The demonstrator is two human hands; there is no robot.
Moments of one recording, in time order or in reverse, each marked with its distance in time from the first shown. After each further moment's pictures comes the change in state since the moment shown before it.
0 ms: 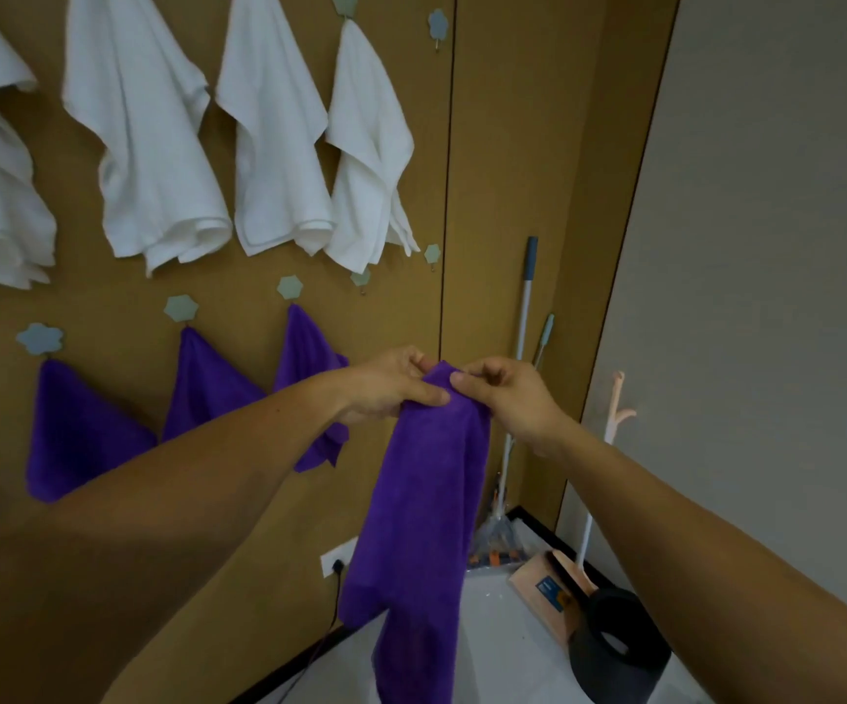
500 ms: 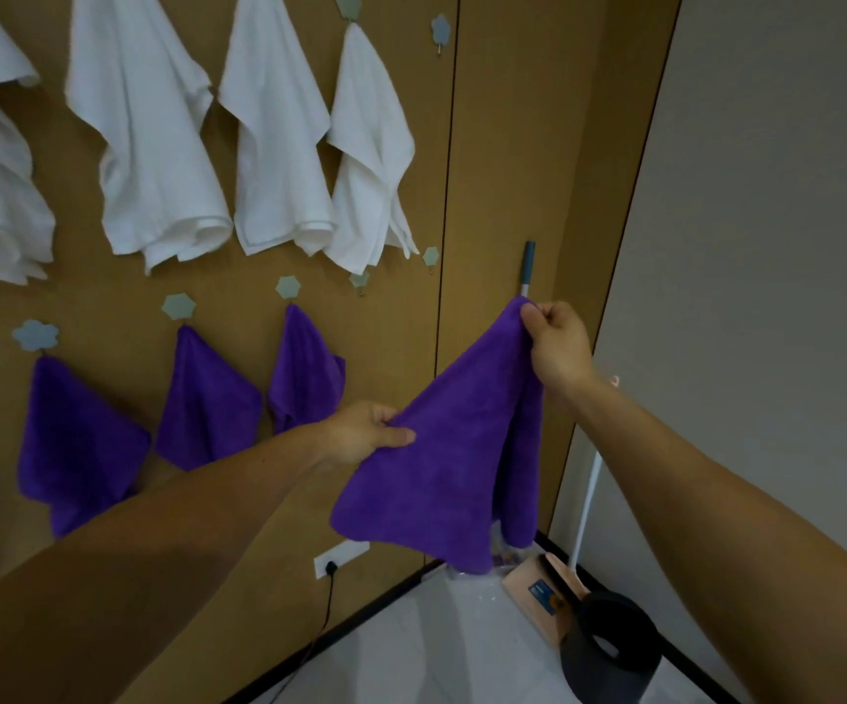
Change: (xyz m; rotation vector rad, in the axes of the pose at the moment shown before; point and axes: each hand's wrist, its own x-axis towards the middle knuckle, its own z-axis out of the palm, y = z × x) left_hand -0.010 -0.069 -0.009 0.048 0.056 -0.099; right_hand 0.033 -0.020 -0.039 0.018 0.441 -0.031
